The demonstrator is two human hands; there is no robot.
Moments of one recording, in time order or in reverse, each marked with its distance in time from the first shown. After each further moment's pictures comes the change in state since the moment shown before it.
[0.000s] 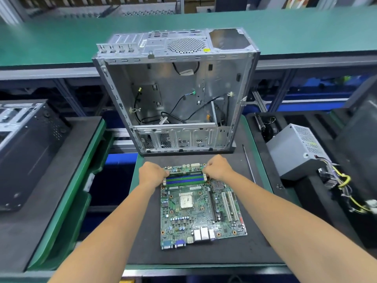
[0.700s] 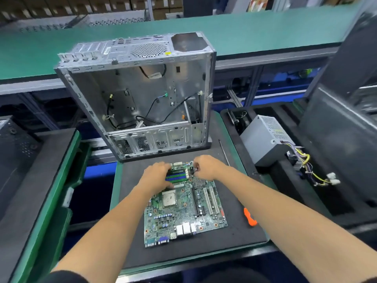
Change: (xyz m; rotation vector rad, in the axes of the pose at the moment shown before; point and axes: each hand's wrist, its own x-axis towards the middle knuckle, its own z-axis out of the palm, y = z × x) left_hand -0.008 0.012 0.044 0.862 -0.225 0.834; right_hand -0.029 0.024 -0.026 -0.359 -0.111 -0.146
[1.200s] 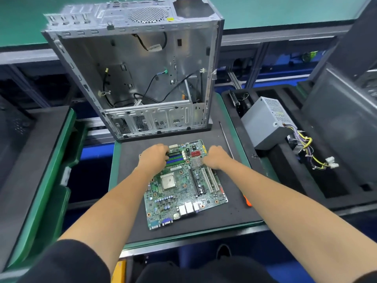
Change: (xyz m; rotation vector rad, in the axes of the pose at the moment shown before) left_hand 0.001 0.001 0.007 -0.045 0.078 -0.078; right_hand -0.015 0.010 0.026 0.224 0.013 0.361
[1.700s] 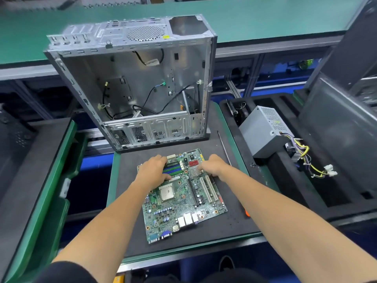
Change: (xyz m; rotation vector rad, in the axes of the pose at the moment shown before) left_hand -0.007 -0.004 0.006 0.028 -0.018 0.047; right_hand 0.001 0.003 -0.005 0.434 -0.083 0.103
